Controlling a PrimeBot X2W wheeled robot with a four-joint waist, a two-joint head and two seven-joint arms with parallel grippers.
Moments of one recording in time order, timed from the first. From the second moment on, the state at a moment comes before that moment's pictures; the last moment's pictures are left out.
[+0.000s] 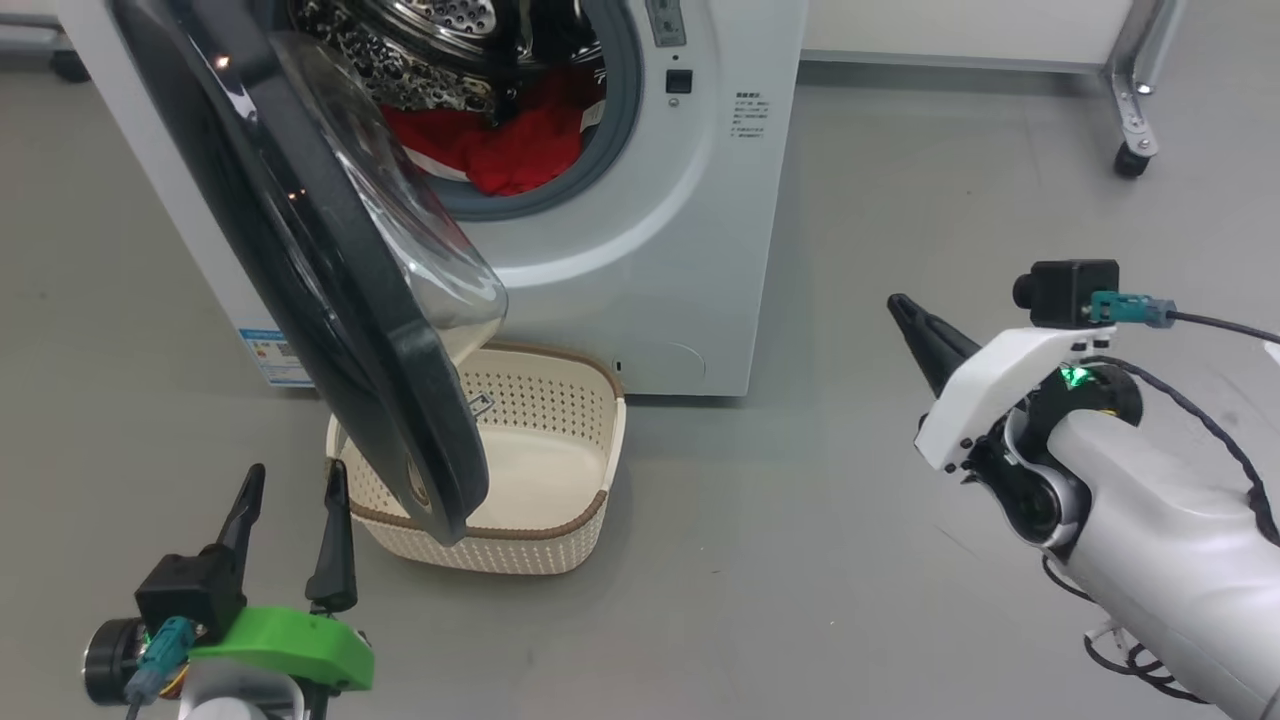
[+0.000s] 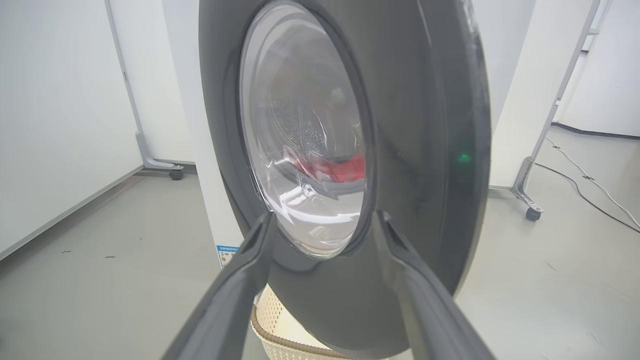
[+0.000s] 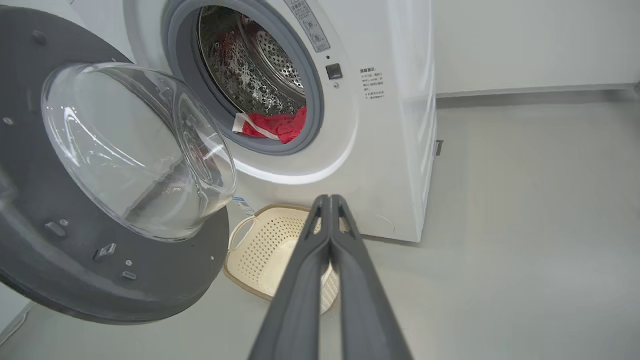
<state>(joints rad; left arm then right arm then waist) -0.09 0.05 -0.08 0.28 -0.32 -0.04 -0.25 -0.73 -0.41 1.10 0.58 1.37 0.09 -0.16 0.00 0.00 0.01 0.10</state>
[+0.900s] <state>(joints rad) -0.03 0.05 -0.01 0.25 -0.32 -0.03 -0.25 -0.38 -0.43 0.67 0.33 0.95 -0.13 -0.26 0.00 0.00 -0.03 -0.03</state>
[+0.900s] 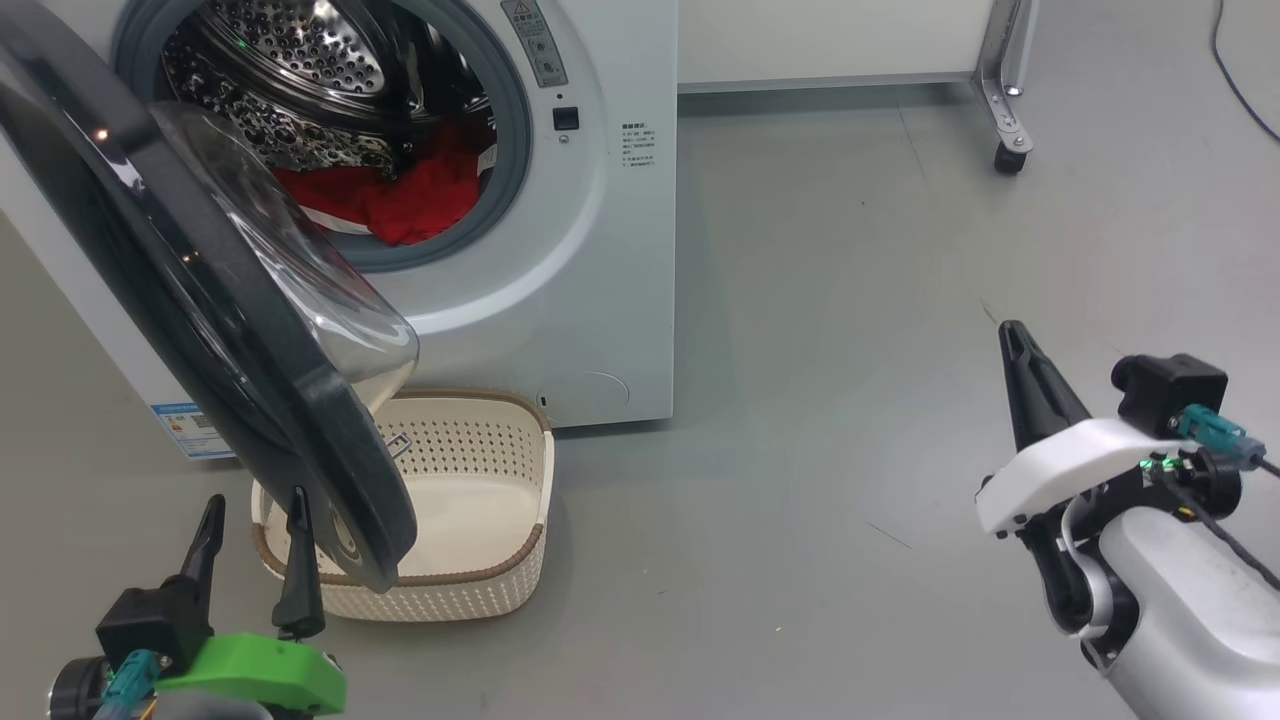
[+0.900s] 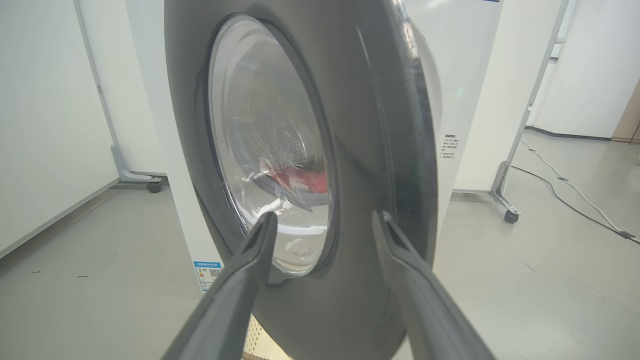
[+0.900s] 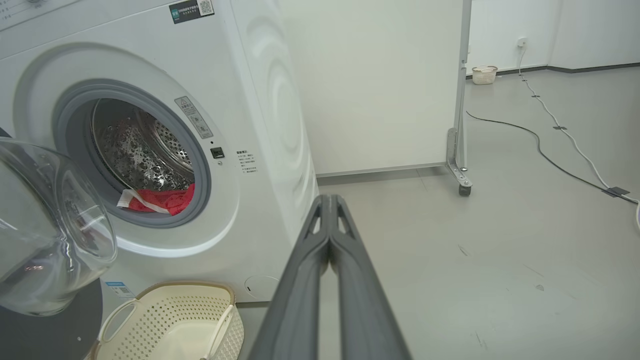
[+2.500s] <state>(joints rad) -0.01 0.05 -0.01 0.28 -0.32 -0.04 -0.25 0.01 -0.26 0.44 0.11 0.55 -0.13 -0.26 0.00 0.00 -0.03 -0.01</state>
